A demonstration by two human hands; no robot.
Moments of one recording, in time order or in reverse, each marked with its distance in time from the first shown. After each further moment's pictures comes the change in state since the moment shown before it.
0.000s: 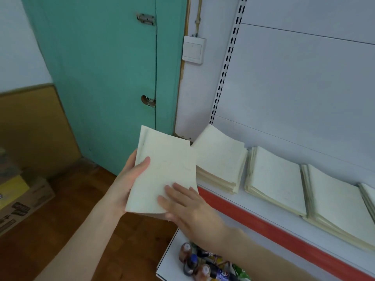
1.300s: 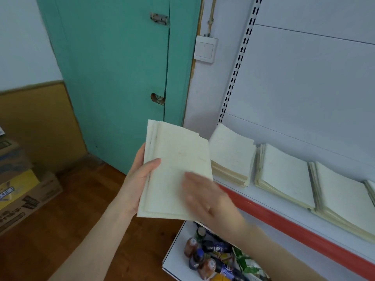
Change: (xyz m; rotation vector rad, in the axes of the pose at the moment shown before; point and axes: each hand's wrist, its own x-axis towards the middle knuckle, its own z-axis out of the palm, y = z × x) left_hand -0.036 0.011 -0.004 -0.103 0.030 0.113; right_hand -0.005 -0.026 -0.008 0.151 0.214 0.007
